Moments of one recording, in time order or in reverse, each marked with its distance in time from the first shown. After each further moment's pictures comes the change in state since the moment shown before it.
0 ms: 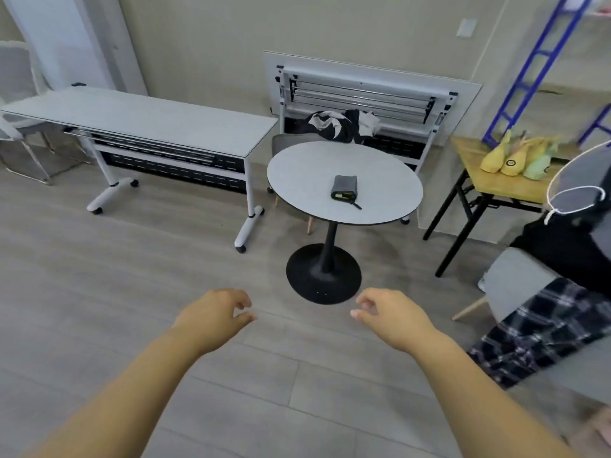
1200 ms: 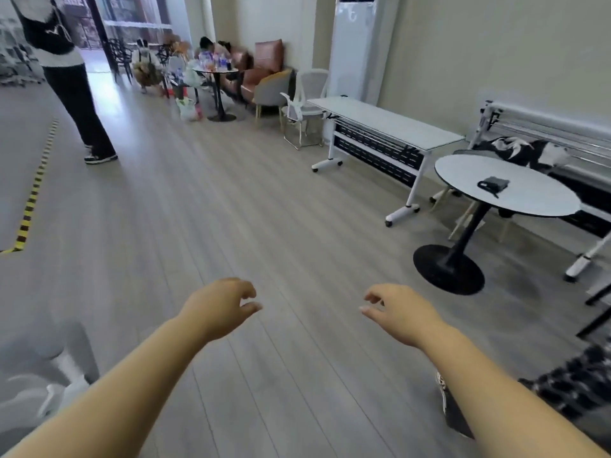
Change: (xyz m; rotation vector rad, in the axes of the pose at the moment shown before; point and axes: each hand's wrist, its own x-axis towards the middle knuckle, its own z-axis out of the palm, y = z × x) left_hand -0.752 0.160 0.191 0.061 0.296 -0.588; right_hand -0.569 0.064 0.099 -0.228 -0.178 -0.747
